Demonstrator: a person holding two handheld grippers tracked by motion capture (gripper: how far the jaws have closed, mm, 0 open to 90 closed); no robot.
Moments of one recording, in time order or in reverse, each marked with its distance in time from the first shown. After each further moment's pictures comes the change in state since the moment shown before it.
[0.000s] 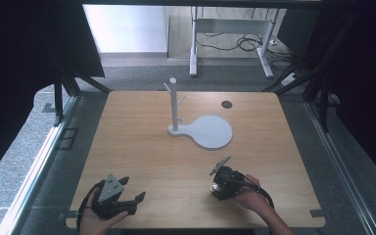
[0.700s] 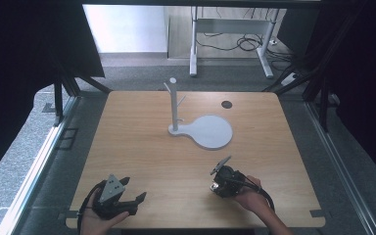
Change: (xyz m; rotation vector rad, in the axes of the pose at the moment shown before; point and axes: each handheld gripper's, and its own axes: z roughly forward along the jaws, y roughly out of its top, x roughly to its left) left arm -0.002 0.000 0.001 0.003 -0.001 0.005; right arm -0.001 0.000 -0.002 0.005 -0.022 0.010
